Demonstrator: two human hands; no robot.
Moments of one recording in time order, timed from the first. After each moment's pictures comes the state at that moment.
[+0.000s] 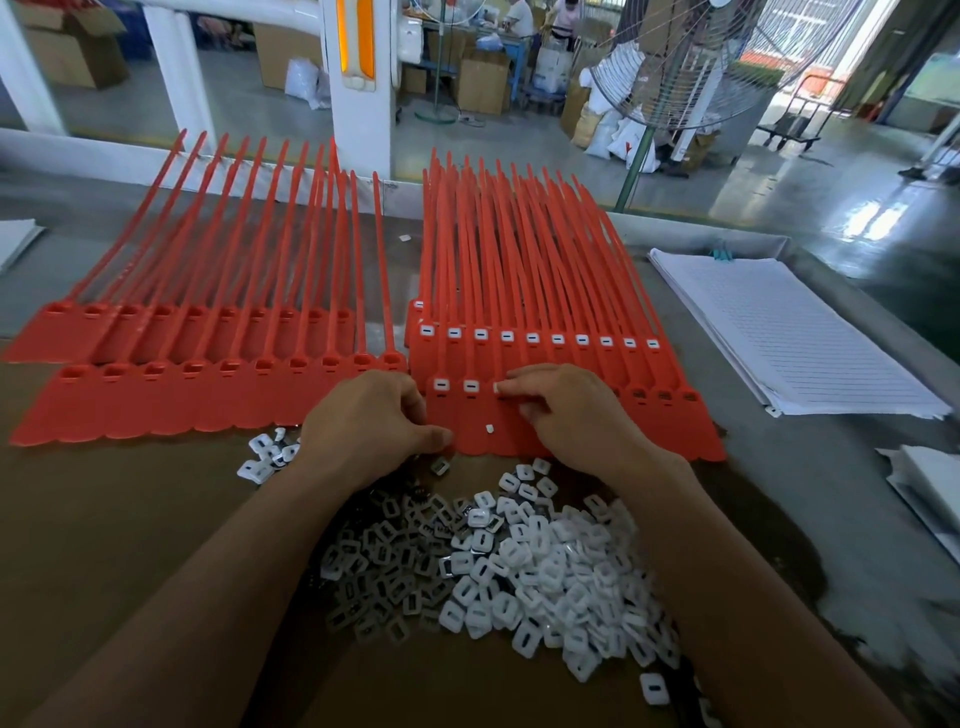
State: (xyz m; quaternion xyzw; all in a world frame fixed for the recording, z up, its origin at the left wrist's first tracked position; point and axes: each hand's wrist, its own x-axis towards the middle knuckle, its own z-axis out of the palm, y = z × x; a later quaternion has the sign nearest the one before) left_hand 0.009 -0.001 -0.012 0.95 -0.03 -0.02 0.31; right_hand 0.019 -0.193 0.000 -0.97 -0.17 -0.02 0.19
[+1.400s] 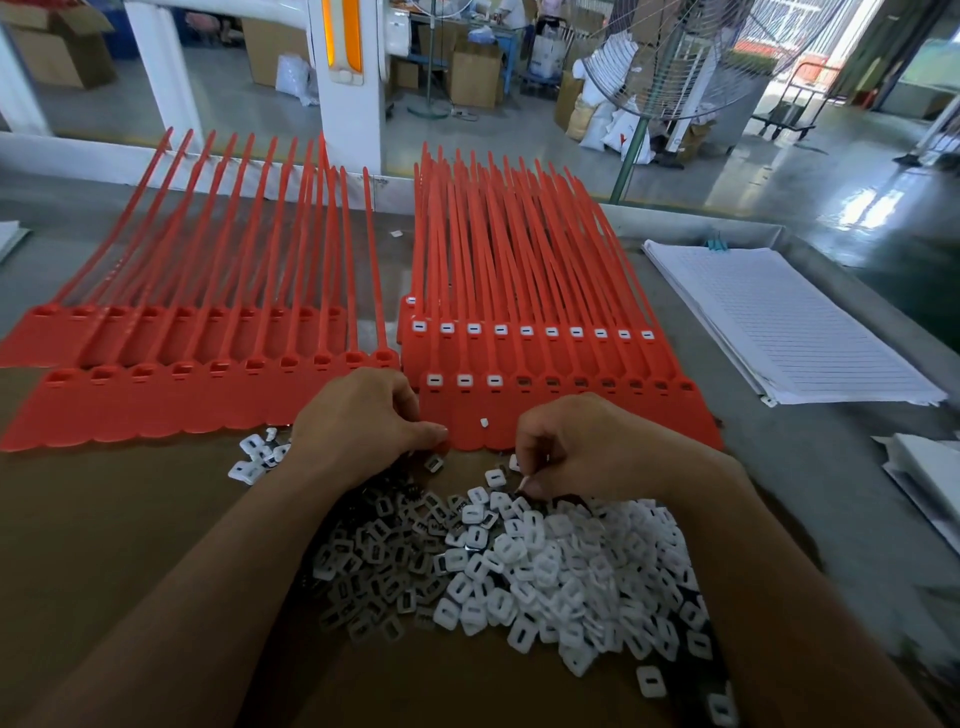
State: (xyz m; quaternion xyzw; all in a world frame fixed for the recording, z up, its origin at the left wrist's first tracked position) left_hand 0.009 -0.001 -0.015 0.95 -0.02 -0.02 0.31; right_hand -0.008 -0.206 0.025 -0.93 -0.24 0.19 0.22
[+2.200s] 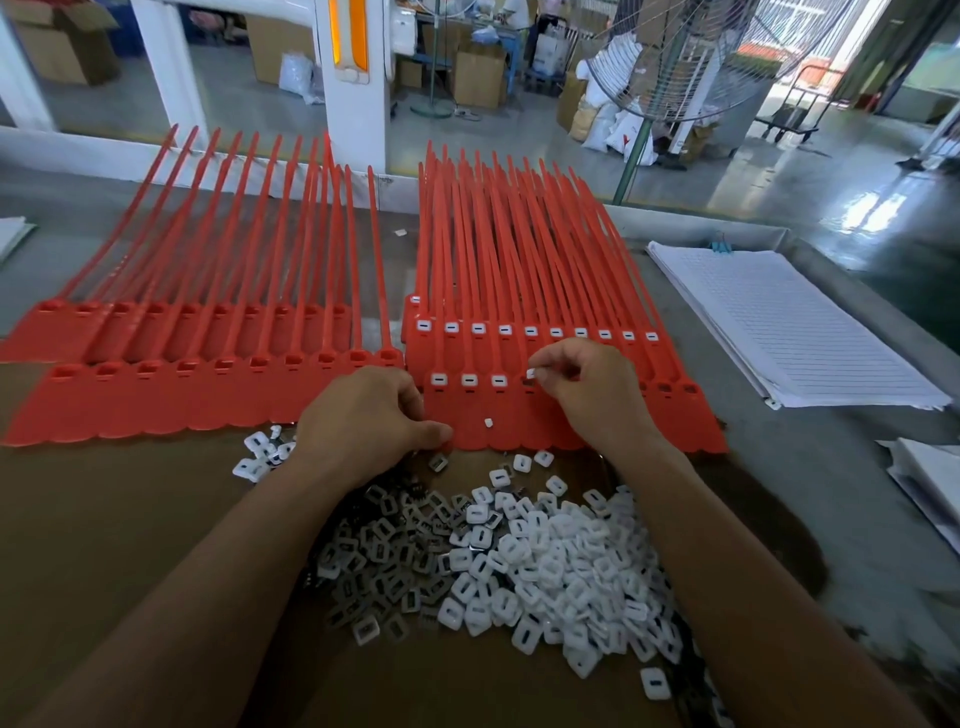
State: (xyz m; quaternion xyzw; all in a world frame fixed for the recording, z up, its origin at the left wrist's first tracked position) left_hand 0.008 -0.002 -0.012 0.95 -0.02 -0.02 0.32; right_hand 0.030 -0.206 -0.010 -0.92 -0.06 -0.13 0.37
